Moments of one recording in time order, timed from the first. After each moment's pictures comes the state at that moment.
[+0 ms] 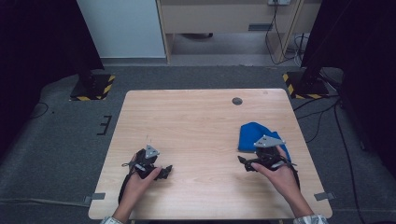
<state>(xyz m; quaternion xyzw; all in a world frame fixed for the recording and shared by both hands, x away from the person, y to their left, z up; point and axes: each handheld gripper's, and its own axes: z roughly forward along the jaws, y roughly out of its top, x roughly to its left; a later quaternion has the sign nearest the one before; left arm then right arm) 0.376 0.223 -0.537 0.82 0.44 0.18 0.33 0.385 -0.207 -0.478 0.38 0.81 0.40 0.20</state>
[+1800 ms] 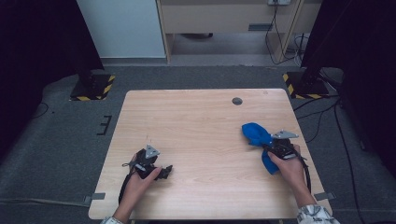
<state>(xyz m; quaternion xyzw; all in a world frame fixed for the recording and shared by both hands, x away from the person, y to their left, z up) 0.376 0.223 -0.537 0.82 0.44 0.18 0.33 0.434 -0.271 -0.527 0.47 0.78 0.34 0.24</state>
